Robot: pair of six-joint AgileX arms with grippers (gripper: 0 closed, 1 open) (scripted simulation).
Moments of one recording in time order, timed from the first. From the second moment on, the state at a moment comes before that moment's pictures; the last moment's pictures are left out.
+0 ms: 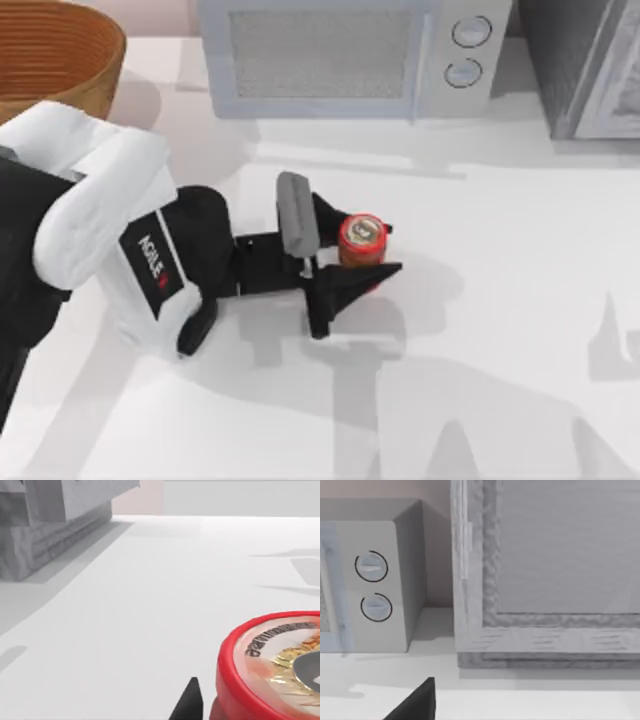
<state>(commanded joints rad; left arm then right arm) -0.45 2.54 1.04 1.48 1.03 0.04 0.00 0.00 0.00 0.00 0.00 0.00</state>
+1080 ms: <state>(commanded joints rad) -0.36 2.46 1.11 1.40 1.08 0.06 0.00 0.00 0.00 0.00 0.00 0.00</state>
